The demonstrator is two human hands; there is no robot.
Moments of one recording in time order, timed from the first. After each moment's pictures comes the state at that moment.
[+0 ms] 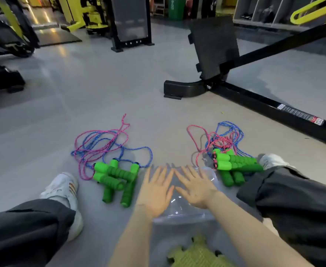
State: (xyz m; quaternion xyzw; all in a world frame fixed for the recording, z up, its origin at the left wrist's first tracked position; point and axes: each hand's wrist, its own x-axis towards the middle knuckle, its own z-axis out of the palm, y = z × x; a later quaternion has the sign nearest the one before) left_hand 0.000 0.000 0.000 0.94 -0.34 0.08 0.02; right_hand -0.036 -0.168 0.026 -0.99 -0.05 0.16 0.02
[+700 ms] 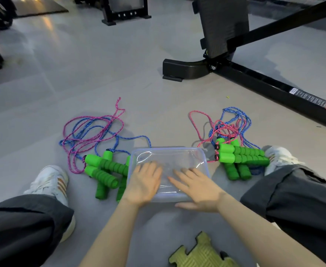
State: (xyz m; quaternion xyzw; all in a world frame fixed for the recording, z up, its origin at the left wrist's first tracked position) left_hand 0.043 0.025 -0.033 0.87 -0.42 0.22 0.11; right_hand -0.027 -0.179 -0.013 -0.96 -0.27 0.00 -0.07
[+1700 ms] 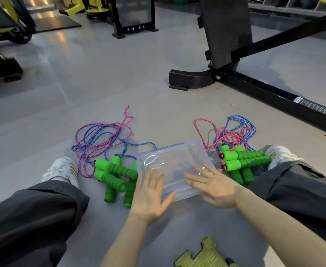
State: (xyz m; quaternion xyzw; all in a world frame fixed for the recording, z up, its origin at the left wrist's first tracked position) left_hand 0.008 0.029 -0.013 0.96 -0.28 0.02 0.07; right_hand -0.017 -0.220 0.001 -0.95 -0.30 -0.02 -0.12
